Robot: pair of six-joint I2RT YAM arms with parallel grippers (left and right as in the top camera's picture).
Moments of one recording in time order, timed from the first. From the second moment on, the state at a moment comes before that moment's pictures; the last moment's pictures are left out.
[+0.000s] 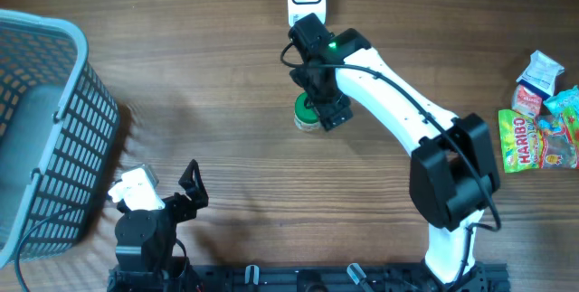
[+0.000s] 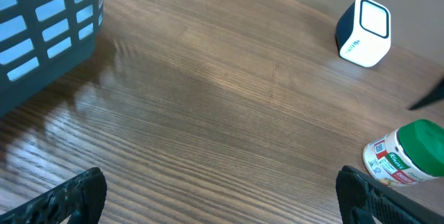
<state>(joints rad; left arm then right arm) -0.05 0.01 0.28 -0.73 -0.10 -0.41 0.57 2.05 1.65 -1.01 -0.05 1.56</state>
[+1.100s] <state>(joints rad) -0.05 0.01 0.28 -0.73 -0.10 -0.41 0.57 2.14 1.78 -1.10 -0.08 0.04</state>
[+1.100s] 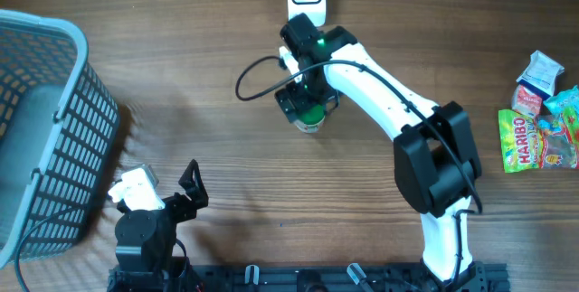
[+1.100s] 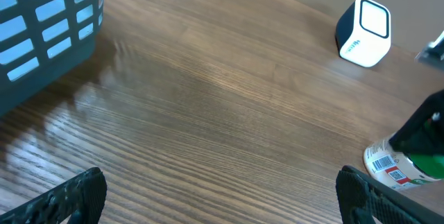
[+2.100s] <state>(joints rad) -0.05 0.01 0.28 -0.73 -0.10 -0.41 0.57 2.14 1.82 -1.19 -0.15 1.68</state>
